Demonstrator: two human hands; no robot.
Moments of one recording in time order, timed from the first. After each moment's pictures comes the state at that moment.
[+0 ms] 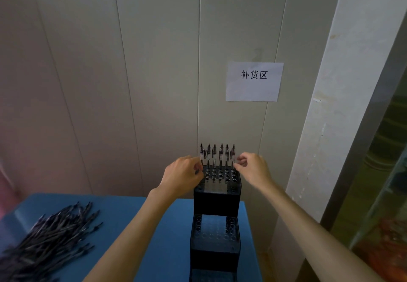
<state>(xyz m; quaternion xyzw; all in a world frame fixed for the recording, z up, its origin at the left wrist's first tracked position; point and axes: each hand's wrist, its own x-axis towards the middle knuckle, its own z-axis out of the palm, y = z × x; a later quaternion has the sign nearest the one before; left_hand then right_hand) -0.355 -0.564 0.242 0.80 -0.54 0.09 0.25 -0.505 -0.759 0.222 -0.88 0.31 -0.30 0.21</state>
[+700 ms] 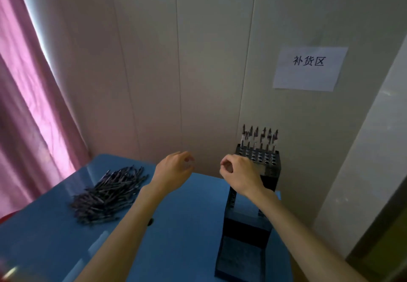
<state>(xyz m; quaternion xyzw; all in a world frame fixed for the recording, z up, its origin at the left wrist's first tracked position) -0.335 -0.426 0.207 0.88 -0.39 0.08 0.24 -0.467 -0.613 0.202 -0.94 0.14 -0.24 0.18</state>
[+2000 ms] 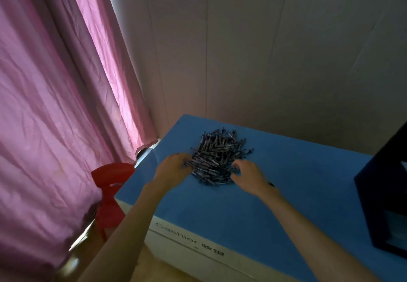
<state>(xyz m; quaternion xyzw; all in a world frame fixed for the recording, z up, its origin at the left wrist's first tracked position) -0.082 -0.016 0.067 0.91 -0.30 -0.06 0.26 -0.217 -0.248 0.055 -0.96 0.17 0.00 0.23</state>
